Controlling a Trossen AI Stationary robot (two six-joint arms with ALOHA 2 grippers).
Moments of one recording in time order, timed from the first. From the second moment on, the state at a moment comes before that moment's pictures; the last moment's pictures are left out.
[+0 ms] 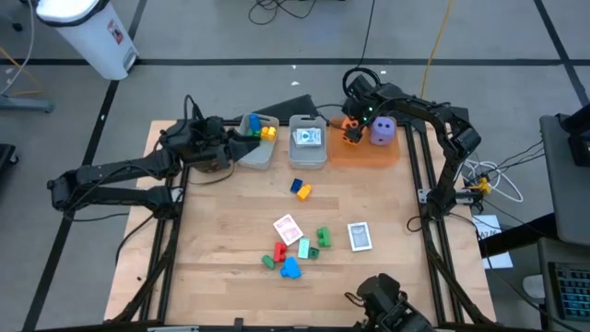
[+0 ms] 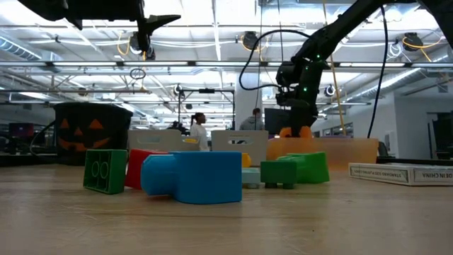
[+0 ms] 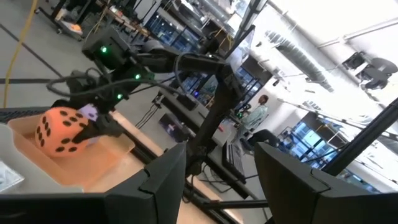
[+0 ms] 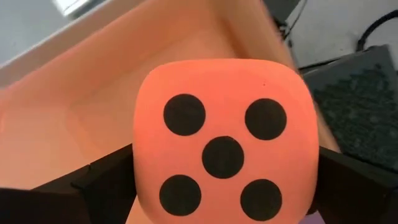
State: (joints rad) left arm 0.40 0.93 0.63 0.45 0.26 -0.73; right arm -0.88 1.82 1.40 -0.83 -0.07 -0.32
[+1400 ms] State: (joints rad) left arm 0.57 2.13 1.80 -0.06 0.42 -0.14; right arm -0.96 1.74 1.40 -0.85 -0.34 -0.42
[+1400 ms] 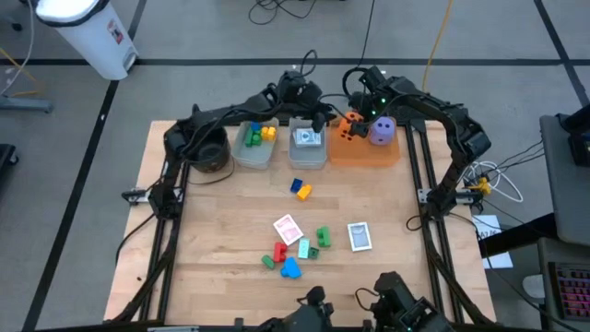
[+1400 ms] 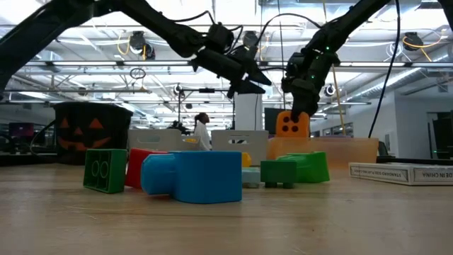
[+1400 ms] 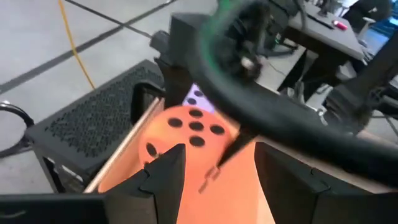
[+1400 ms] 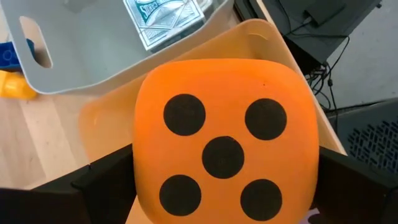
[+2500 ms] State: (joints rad) left arm 0.55 2.39 2.15 -0.35 0.31 -0.14; right arm -0.95 1.74 1.24 -0.68 -0.26 -0.41
